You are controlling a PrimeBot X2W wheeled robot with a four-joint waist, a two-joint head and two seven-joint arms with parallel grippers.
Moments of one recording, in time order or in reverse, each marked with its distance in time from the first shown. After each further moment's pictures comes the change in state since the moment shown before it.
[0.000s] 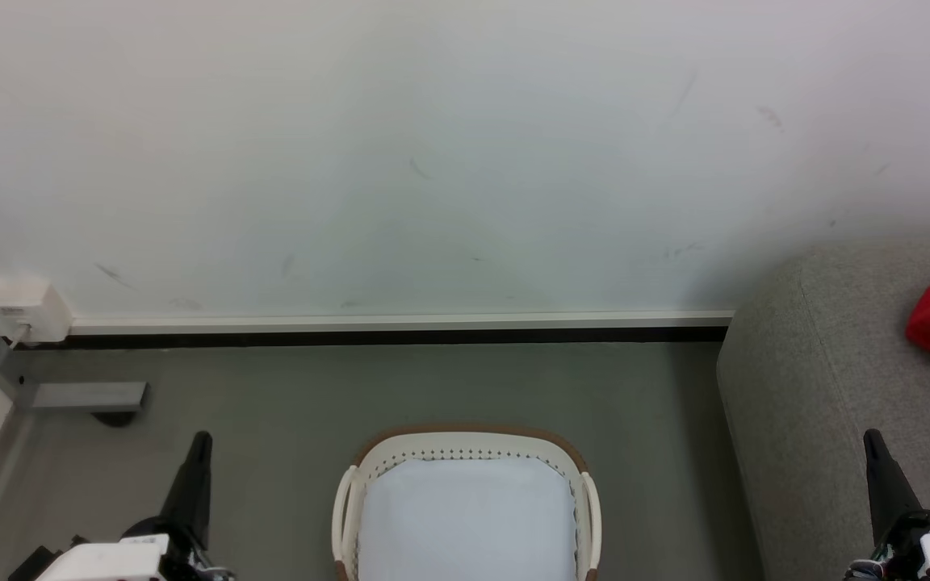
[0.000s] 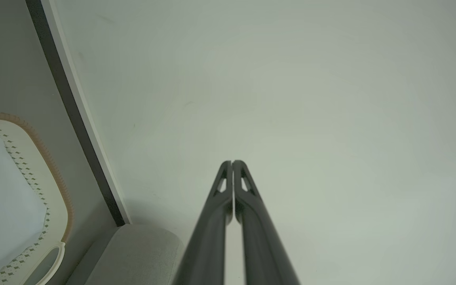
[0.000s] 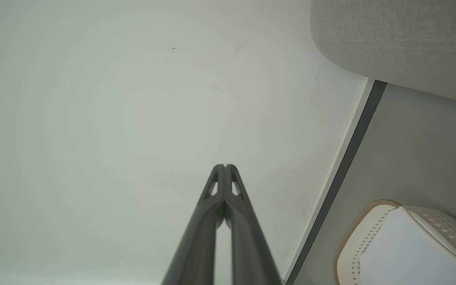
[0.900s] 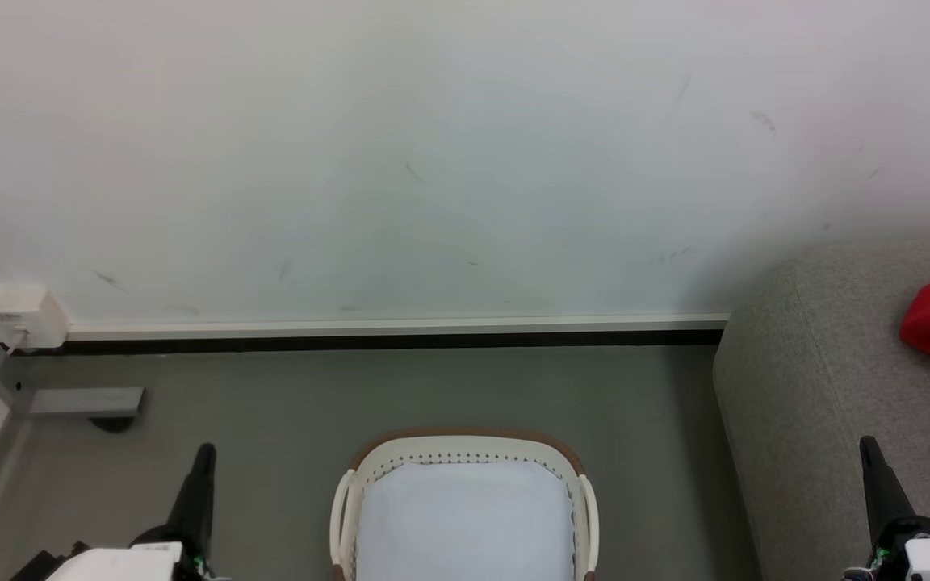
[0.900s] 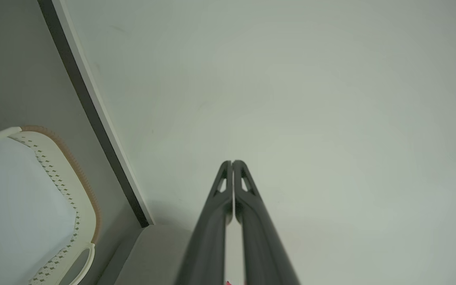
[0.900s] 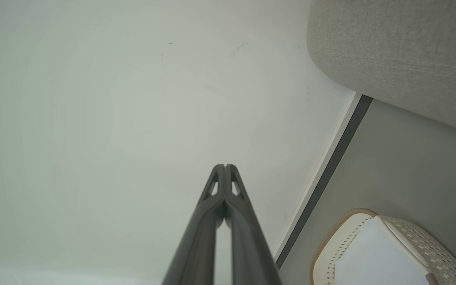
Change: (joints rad) left arm 0.018 -0.001 -0.010 0.004 0.102 0.013 -0.026; right arm 0.009 0.001 0.012 0.009 -0.106 0.000 -0.026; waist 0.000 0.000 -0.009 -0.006
